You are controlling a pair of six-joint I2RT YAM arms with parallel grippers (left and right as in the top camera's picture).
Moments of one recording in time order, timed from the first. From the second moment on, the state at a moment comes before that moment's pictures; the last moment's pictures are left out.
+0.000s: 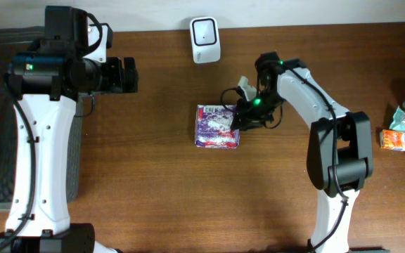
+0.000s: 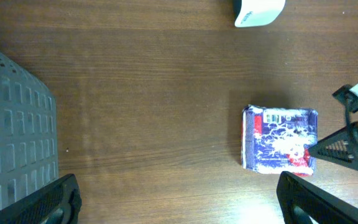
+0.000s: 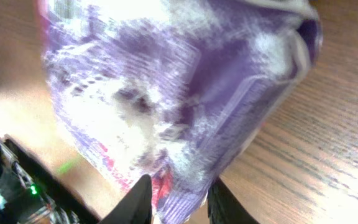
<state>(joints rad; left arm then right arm) -0.07 1.69 2.00 -1.32 0.10 -0.09 0.20 2.17 1.71 -1.17 -0.58 -0.08</state>
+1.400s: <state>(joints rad) -0.07 1.69 2.00 -1.32 0.10 -0.09 0.22 2.18 1.71 -1.15 -0.46 0.13</state>
